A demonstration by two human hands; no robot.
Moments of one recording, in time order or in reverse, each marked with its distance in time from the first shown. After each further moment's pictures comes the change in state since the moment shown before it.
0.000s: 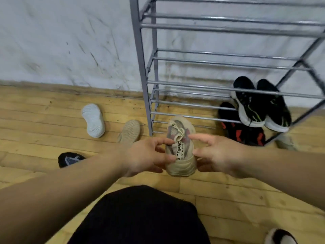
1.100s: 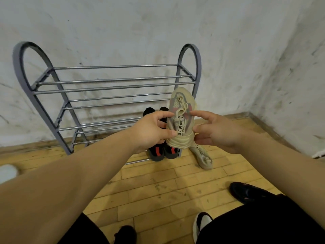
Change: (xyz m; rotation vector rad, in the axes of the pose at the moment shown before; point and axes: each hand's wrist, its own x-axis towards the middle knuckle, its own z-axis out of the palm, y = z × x) left_hand 0.029 0.194 0.220 0.202 -0.099 0.477; right_hand -0.234 0.011 -0.177 0.071 0.532 -0.324
